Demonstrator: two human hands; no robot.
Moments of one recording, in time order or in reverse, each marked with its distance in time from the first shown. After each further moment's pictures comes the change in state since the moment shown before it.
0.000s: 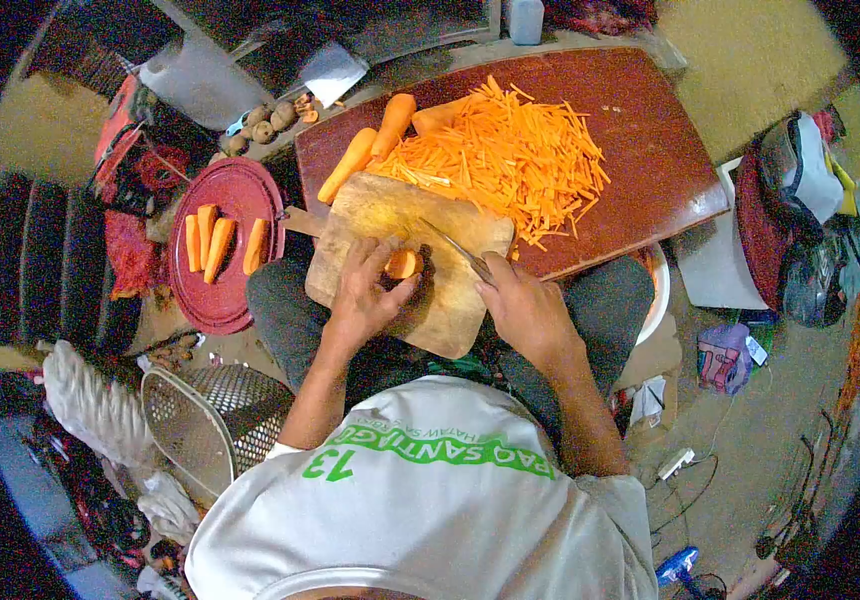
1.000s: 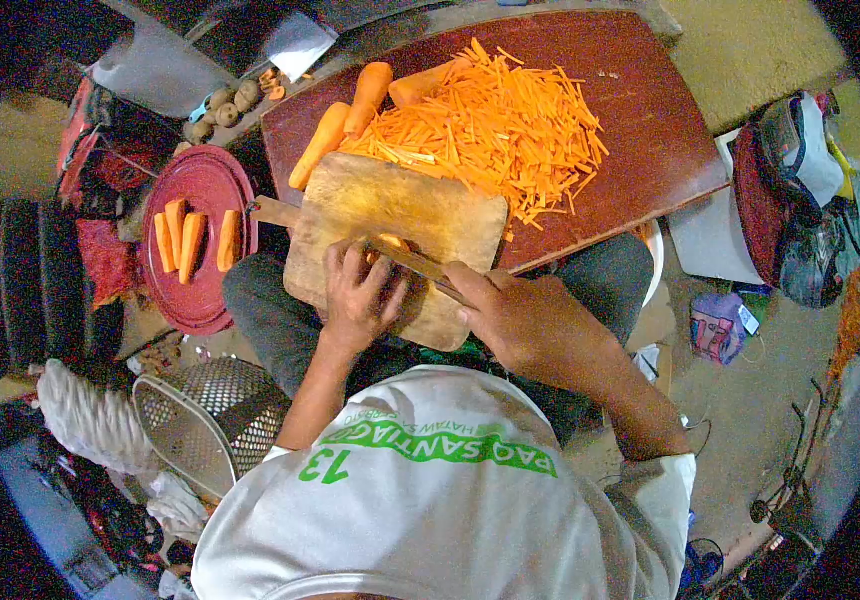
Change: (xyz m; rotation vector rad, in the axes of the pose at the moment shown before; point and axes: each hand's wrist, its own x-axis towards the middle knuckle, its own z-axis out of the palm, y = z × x) left_hand -0.017 -0.015 0.018 0.193 0.048 0.223; right_hand -0.001 -0.045 -0.065 0.028 -0.355 -0.092
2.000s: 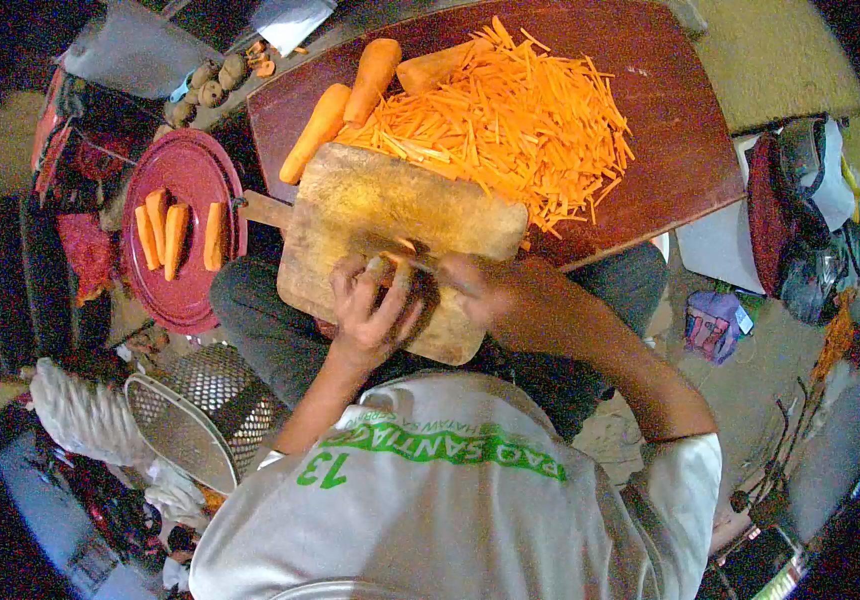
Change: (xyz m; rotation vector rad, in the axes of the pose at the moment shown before) left_hand -0.013 -0.003 0.011 -0.043 0.000 0.005; right_hand 0.066 0.037 0.011 -0.051 -0.134 -0.164
